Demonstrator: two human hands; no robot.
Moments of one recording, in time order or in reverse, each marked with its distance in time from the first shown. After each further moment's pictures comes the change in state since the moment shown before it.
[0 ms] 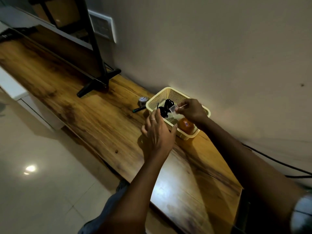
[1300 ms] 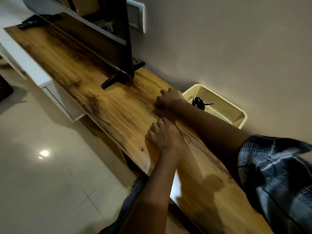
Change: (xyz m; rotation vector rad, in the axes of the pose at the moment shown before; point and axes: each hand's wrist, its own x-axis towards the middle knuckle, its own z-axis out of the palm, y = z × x) left_hand 0.017 -0.055 -0.025 0.225 -0.160 -0.172; right_hand 0.077 -0.075 0.139 -1.272 -0.302 -0.571
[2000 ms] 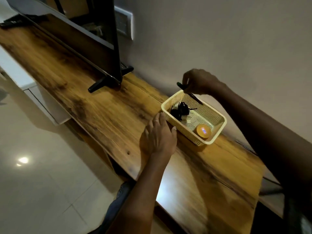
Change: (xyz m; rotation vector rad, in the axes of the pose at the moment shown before) left_hand -0.011 0.015 -0.005 -0.202 0.092 0.203; right_hand -0.092 0.106 -0.074 0.477 0.085 0.330
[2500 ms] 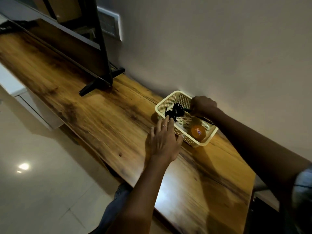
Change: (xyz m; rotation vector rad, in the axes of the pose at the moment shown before) left_hand -0.006 0.018 0.022 0.083 -0.158 0.183; right_hand -0.018 0.070 0.080 -0.050 -0.065 0.245
